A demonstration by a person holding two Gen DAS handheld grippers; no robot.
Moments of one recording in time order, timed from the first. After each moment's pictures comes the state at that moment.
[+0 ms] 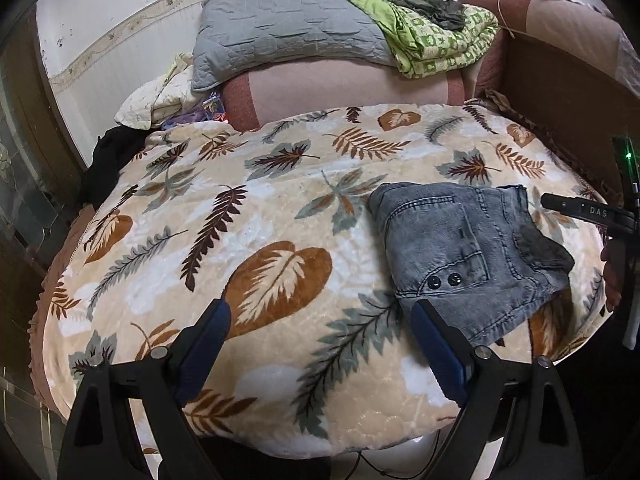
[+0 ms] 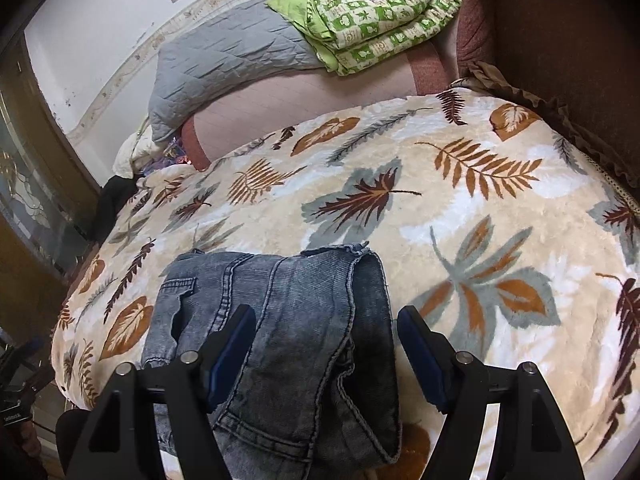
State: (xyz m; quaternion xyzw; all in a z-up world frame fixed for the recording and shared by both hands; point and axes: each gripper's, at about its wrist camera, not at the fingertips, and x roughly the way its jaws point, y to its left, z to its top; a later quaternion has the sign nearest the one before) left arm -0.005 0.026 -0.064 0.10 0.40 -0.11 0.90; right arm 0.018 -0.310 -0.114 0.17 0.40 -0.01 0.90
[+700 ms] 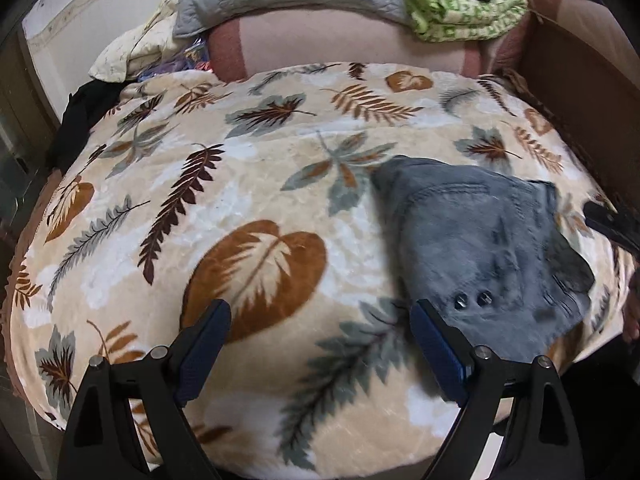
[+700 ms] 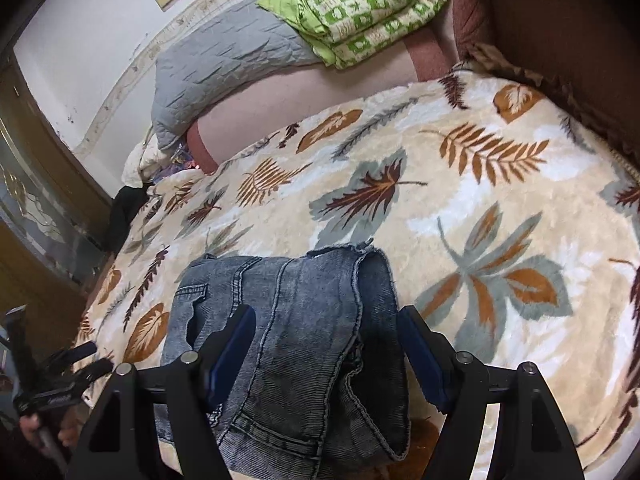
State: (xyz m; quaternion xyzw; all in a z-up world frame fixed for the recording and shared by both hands) left arm 0.069 0.019 -0.108 0.07 0.49 -0.11 0.86; right arm 0.026 -0.324 -0.119 0.22 0.42 0.03 0.88
